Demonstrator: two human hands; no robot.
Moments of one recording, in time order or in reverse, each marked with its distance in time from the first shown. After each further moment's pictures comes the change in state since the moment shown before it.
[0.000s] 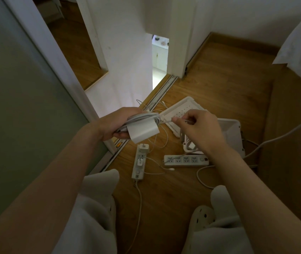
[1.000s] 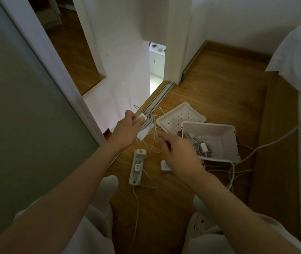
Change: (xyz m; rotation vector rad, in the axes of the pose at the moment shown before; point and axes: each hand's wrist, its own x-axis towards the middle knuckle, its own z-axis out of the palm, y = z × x) left_hand 0.034 -0.025 0.027 0.398 0.593 -0.007; right_hand -0.034 -0.015 0.031 -0.046 -0.148 -0.145
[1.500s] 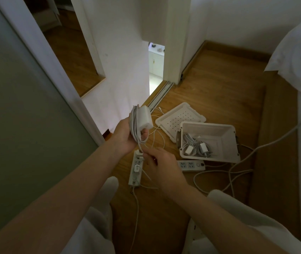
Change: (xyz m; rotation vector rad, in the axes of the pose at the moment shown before) left_hand -0.005 0.014 0.004 -1.294 -0.166 -0.488; right_hand -0.012 0.002 0.041 0.100 -0.034 -0.013
